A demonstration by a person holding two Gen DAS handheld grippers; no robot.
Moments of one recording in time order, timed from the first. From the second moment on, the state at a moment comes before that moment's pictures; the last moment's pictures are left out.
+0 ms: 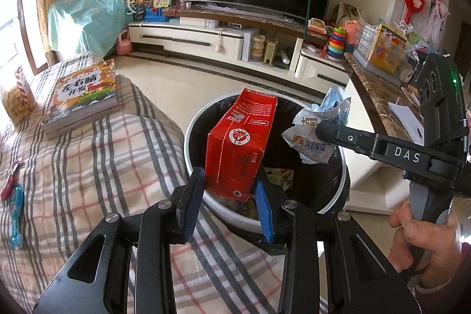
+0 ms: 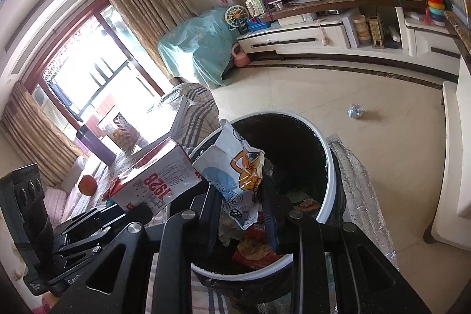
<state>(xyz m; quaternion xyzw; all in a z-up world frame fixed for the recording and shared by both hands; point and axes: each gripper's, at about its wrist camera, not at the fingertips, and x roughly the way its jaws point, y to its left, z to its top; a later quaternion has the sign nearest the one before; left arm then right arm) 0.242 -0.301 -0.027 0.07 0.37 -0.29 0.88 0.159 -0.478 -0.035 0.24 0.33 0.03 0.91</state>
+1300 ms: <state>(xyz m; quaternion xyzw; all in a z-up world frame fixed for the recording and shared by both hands) 0.245 -0.285 -0.033 0.04 0.39 -0.29 0.87 0.168 -0.484 -0.037 0.24 0.34 0.02 0.91</state>
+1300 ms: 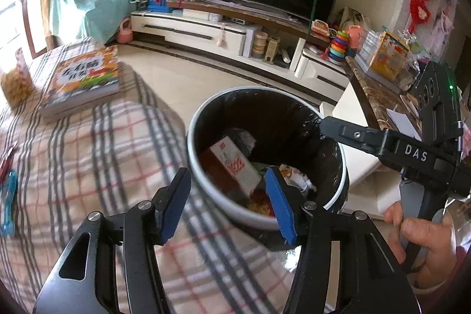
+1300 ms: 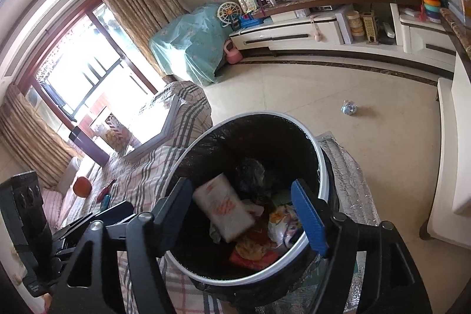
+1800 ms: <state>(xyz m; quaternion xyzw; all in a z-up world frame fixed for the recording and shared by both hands) 0.216 -0.162 -0.046 -0.03 0.40 -0.20 0.89 0.150 -0.416 -0.034 0.25 0.33 0.07 0.91</state>
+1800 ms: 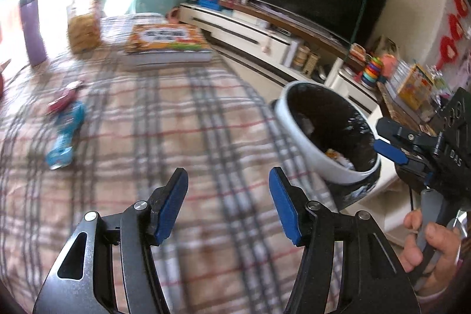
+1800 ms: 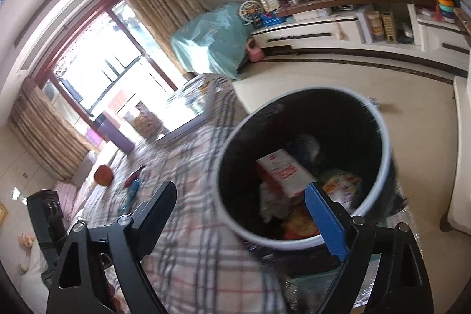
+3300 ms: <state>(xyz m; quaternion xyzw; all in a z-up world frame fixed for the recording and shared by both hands) 0.193 0.060 -0.098 -0.09 0.42 0.01 0.90 0.276 -0.114 -0.095 0.08 0.43 0.22 0.87</state>
